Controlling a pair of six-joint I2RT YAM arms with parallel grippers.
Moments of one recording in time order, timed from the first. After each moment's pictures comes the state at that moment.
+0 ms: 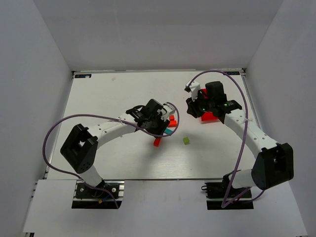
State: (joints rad) left arm -0.78 1.63 1.17 -0.49 0.12 0.00; right arm 0.39 1.37 1.10 -0.45 -0.37 -0.37
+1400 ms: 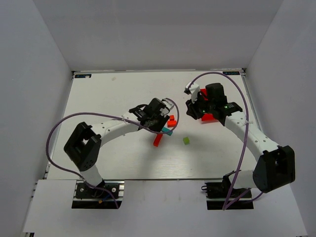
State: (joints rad) left arm -0.81 1.67 1.20 -0.47 -0.13 -0.04; right arm 0.40 1.34 1.07 -0.43 -0.39 -0.40
